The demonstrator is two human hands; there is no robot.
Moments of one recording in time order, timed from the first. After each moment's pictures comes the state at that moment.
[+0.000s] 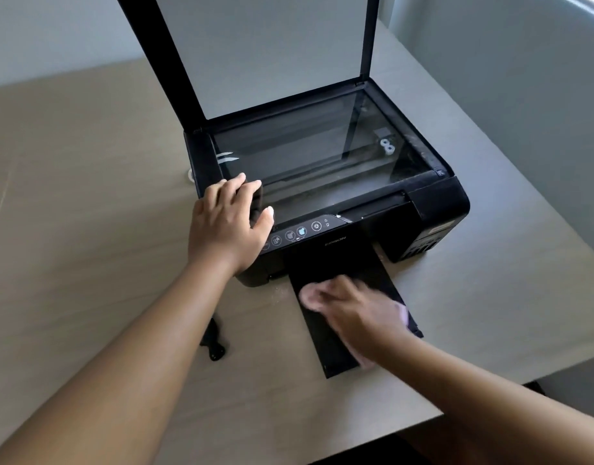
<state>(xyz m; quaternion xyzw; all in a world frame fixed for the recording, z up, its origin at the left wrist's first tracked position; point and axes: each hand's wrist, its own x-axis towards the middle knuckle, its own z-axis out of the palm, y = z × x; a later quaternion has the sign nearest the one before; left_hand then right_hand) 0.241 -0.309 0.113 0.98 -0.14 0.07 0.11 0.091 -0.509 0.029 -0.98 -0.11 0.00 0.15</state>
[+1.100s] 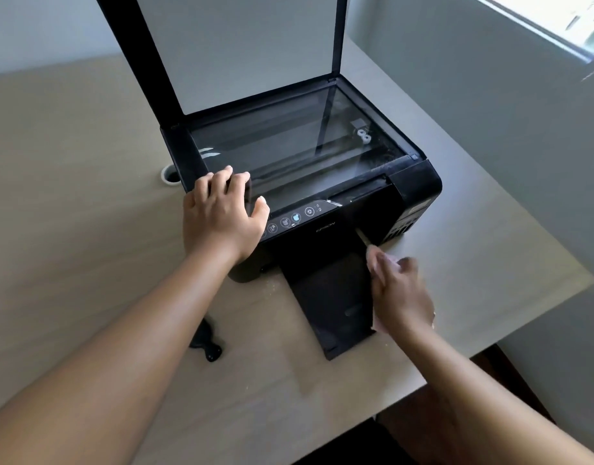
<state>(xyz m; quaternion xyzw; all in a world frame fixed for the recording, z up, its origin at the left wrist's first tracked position) 0.241 -0.310 0.111 0.98 -0.14 0.08 0.13 0.066 -0.535 0.015 -0.94 0.31 -0.06 0.15</state>
